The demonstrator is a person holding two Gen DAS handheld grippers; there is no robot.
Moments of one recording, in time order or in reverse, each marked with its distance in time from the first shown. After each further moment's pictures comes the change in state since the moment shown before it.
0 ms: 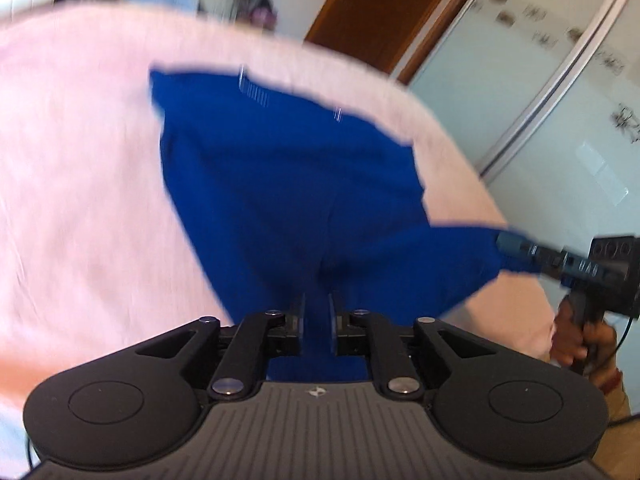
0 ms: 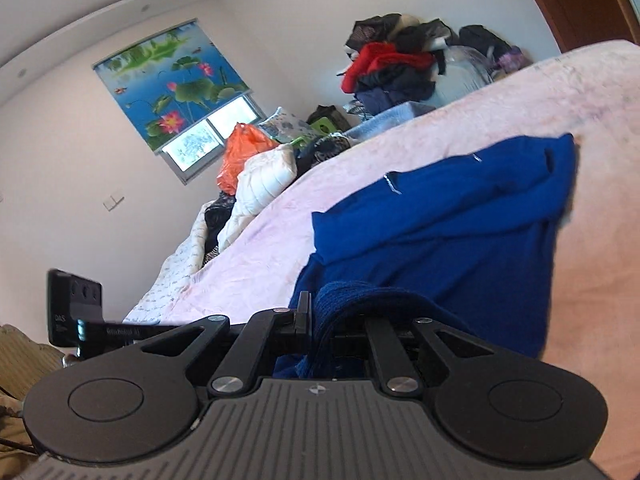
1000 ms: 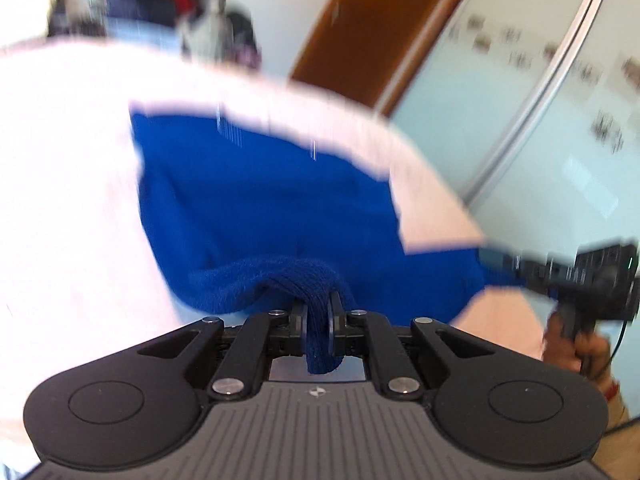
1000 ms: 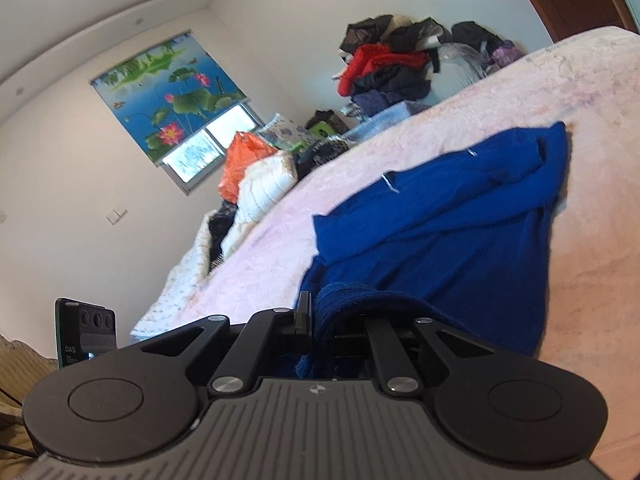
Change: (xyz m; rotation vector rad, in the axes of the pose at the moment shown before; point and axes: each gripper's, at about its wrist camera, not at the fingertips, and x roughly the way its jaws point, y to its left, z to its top) left arm -0.031 -0.031 -0.012 0.050 -0.242 -0.024; right arm -0.012 0.007 -0.003 0.020 -0.047 0.056
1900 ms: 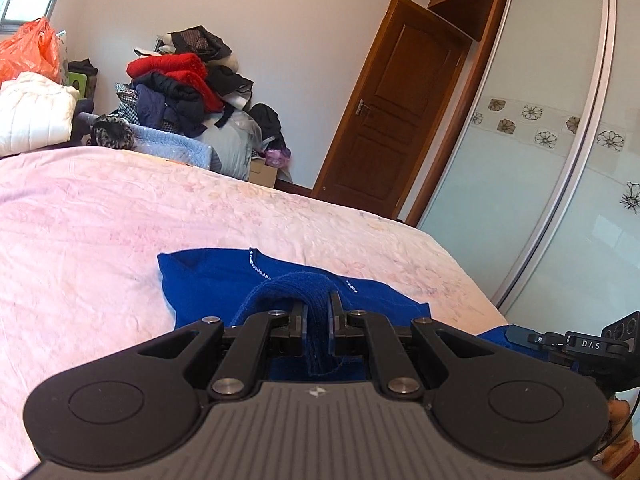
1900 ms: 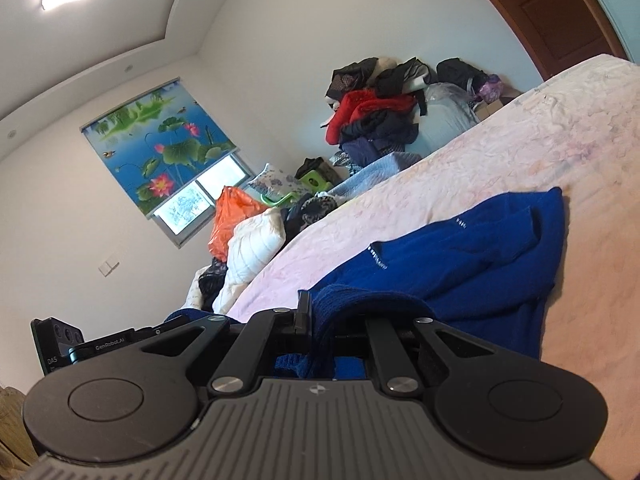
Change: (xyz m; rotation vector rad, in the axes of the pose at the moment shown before) left arm 0.026 0.001 0.091 0.034 -0.234 0.117; right arm 0.029 -0.035 0.062 0.039 -0.136 -0.058
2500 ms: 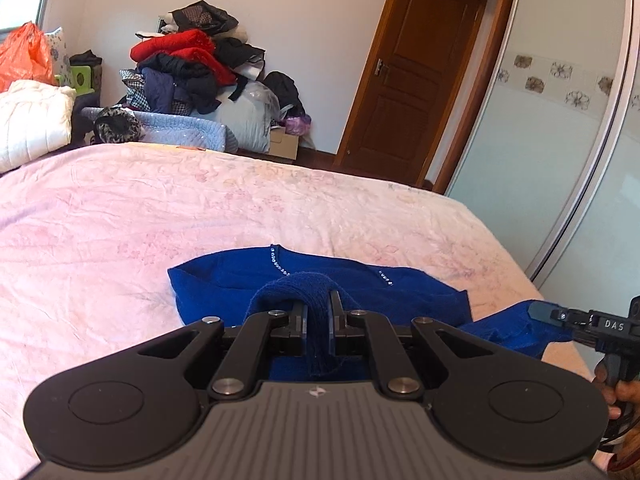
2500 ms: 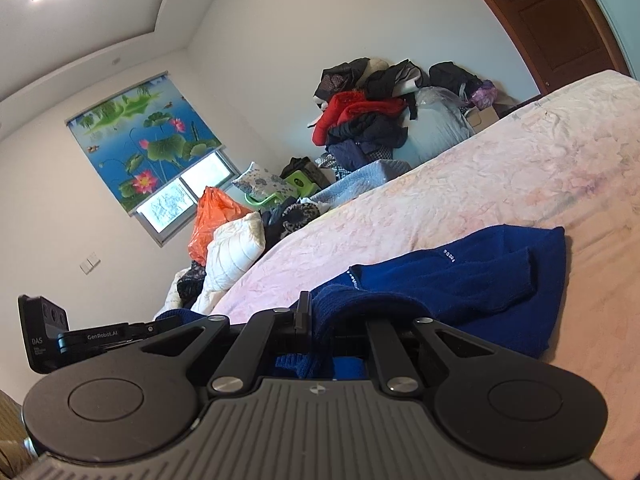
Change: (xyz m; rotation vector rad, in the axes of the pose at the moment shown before) left arm 0.059 -0.001 0.042 0.068 0.135 0.095; right arm 0.044 -0.013 0.035 -0.036 0.028 -0.046
